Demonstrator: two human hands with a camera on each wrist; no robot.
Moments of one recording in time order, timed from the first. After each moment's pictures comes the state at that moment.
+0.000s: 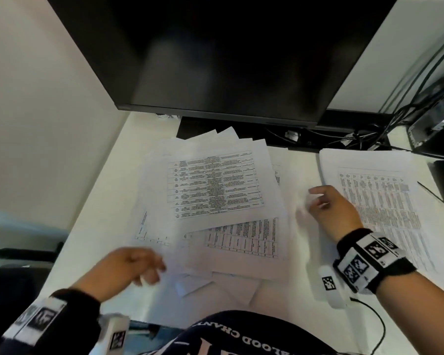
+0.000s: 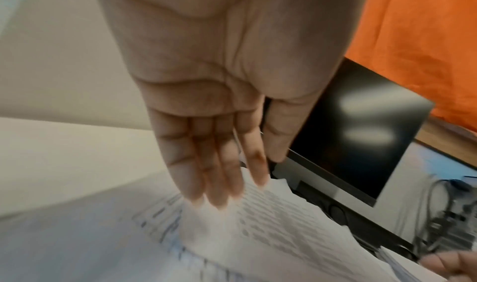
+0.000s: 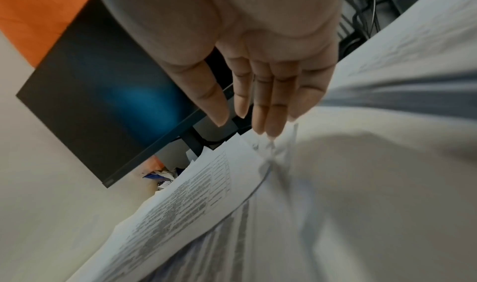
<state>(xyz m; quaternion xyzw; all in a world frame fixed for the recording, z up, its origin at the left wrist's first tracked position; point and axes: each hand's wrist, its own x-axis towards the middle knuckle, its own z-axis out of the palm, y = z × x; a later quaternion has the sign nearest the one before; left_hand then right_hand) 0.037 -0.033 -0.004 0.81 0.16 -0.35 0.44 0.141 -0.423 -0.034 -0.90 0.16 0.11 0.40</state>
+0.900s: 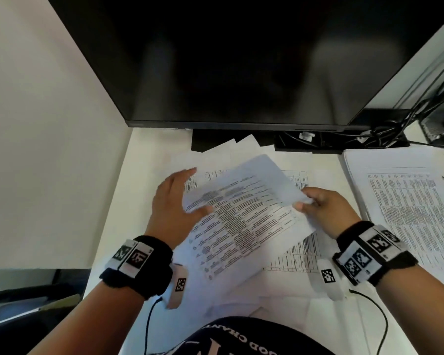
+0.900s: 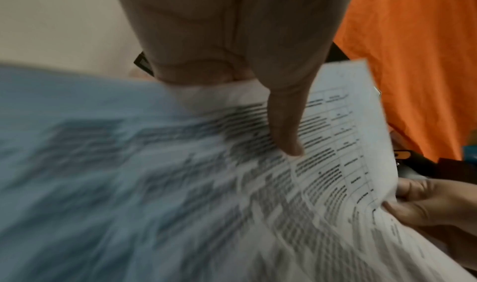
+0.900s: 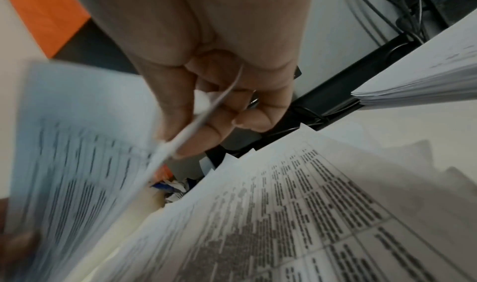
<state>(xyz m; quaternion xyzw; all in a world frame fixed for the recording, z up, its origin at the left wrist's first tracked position) 0.177 -0.023 -0.023 0.92 -0.01 -0.04 0.39 0.169 -0.322 -0.008 -0.87 0.14 0.19 0.43</state>
